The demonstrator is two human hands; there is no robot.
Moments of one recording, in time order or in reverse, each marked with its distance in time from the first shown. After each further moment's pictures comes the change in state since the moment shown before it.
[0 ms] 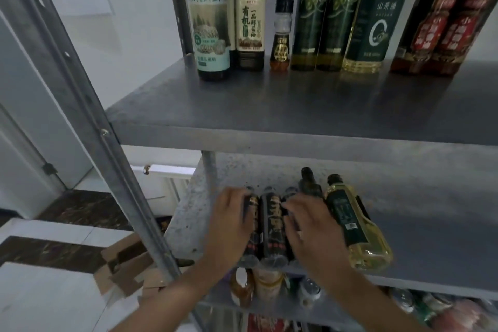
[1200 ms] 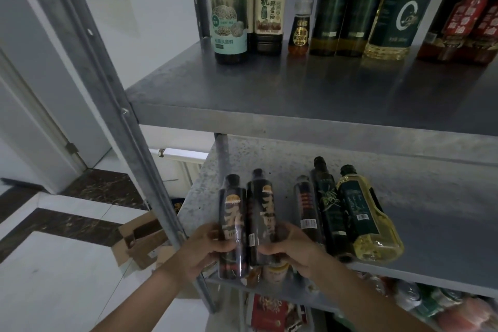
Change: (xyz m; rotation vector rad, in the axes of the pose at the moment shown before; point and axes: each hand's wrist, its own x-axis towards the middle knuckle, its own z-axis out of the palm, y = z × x) left_hand -0.055 -0.070 -0.039 -0.981 -0.569 -0.889; right_hand -0.018 0.008 0.074 1.118 -0.775 1.099
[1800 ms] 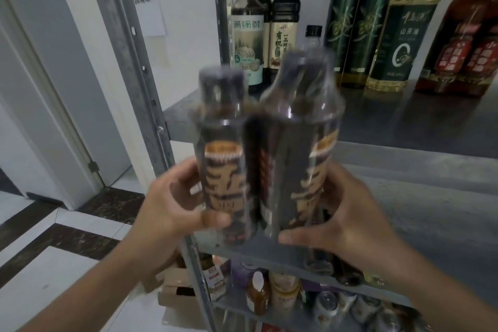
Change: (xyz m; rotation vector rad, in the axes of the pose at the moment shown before) left_hand -0.155 0.131 0.060 0.250 0.063 0.856; right_hand -0.182 -0.113 0.024 -0.482 0.076 -0.961
